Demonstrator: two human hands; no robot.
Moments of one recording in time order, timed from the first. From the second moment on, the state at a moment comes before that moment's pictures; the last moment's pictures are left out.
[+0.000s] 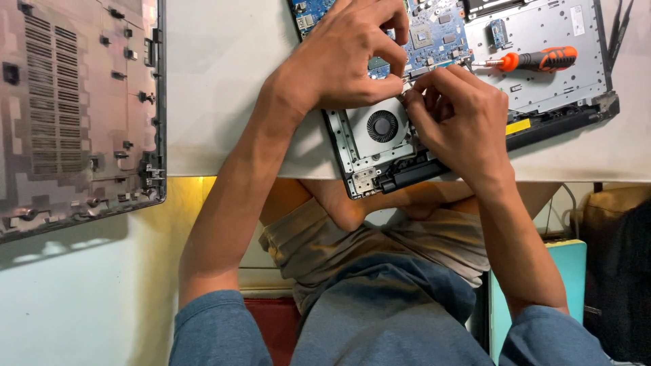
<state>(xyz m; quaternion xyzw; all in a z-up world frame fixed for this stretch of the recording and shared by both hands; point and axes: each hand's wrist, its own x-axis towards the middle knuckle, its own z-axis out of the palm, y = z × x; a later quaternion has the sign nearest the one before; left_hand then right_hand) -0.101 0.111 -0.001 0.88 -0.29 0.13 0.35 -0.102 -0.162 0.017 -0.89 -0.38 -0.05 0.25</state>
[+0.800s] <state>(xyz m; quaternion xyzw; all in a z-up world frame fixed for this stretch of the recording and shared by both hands) -0.101 0.112 -0.003 0.87 -0.29 0.16 0.36 -0.109 -0.156 0.010 -0.89 -0.38 -0.13 0.21</state>
